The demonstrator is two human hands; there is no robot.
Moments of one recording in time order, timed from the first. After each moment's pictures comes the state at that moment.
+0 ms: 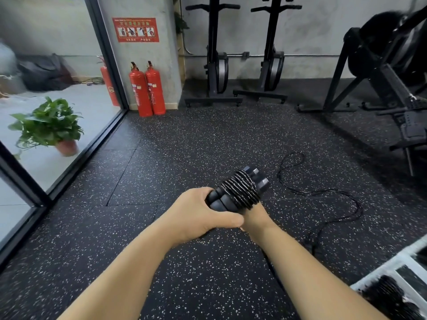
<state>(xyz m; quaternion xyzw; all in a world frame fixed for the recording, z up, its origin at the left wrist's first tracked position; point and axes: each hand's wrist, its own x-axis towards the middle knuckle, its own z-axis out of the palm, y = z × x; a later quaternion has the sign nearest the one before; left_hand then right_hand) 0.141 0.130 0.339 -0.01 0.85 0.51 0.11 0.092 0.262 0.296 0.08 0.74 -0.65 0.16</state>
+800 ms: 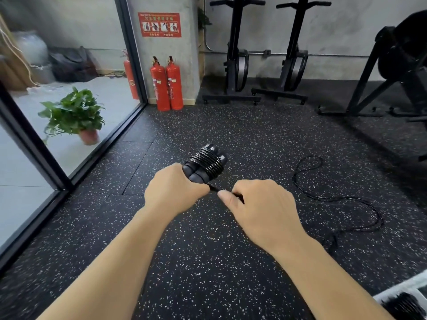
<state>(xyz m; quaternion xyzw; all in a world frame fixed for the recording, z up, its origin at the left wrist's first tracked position) 0.120 0.083 0.329 -0.22 0.93 0.28 -0.09 0.130 0.259 0.348 -0.25 0.94 -0.19 -0.13</state>
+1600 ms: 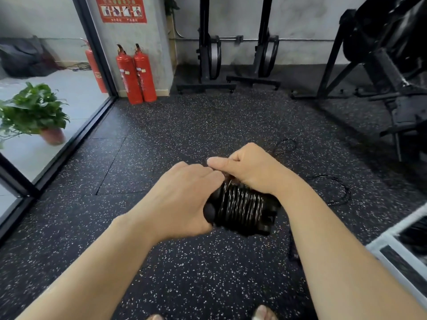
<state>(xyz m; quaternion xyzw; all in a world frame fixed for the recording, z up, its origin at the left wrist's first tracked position) 0.137 0.136 0.340 0.29 0.94 0.07 -0.13 0.077 0.305 0.360 -0.23 0.88 -0.41 0.08</state>
